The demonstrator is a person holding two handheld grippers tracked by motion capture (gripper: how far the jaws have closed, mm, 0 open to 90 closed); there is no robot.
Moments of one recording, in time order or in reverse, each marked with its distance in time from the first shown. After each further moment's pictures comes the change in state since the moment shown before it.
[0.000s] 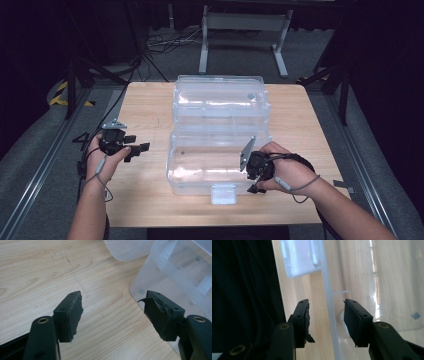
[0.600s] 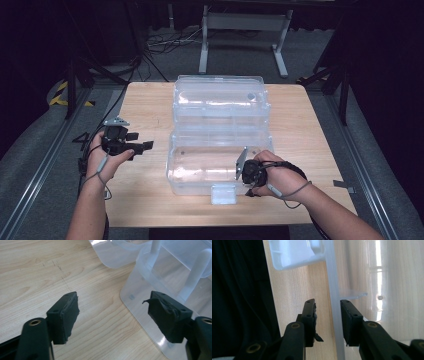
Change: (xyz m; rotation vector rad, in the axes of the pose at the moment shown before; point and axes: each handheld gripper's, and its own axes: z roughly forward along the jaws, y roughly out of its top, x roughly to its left) left arm -0.013 0.014 -0.004 -0.011 -0.034 0.012; right arm 0.000 0.000 0.035 0.056 -0.004 -0.027
